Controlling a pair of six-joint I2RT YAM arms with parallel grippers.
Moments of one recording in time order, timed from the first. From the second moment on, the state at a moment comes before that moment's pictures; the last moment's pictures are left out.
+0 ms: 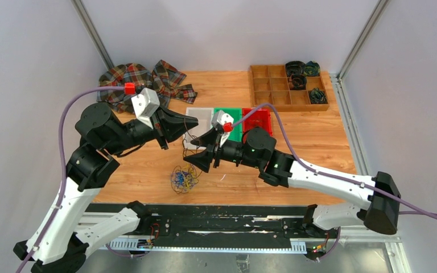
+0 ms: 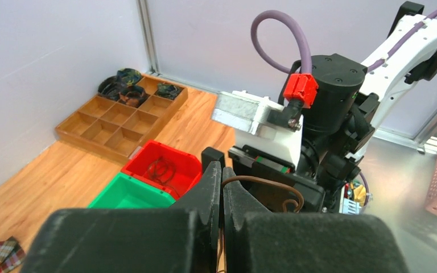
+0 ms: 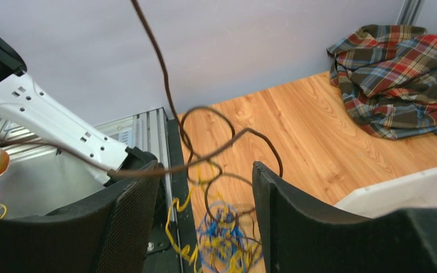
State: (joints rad) left arm -0.60 0.84 1.34 -0.41 0.57 -0.06; right arm 1.13 1.23 0.97 0.33 -0.22 0.17
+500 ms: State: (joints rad) left arm -0.60 0.86 1.41 -0.46 0.60 -0.05; right arm 1.13 1.39 0.94 0.52 -0.18 0.23
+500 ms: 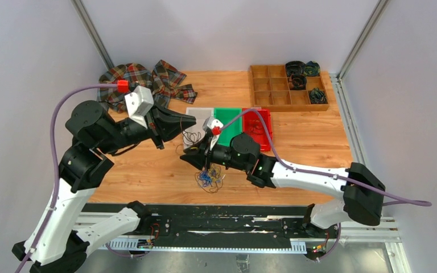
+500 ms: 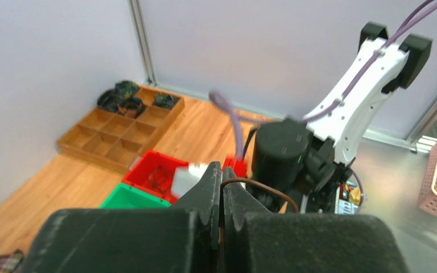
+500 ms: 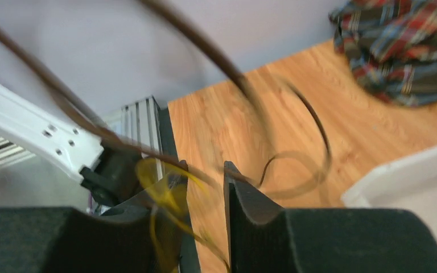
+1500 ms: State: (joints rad) left arm -0.60 0.99 1.66 -0.47 0.40 0.12; right arm 1.13 1.14 0.67 0.48 -0.01 0.24
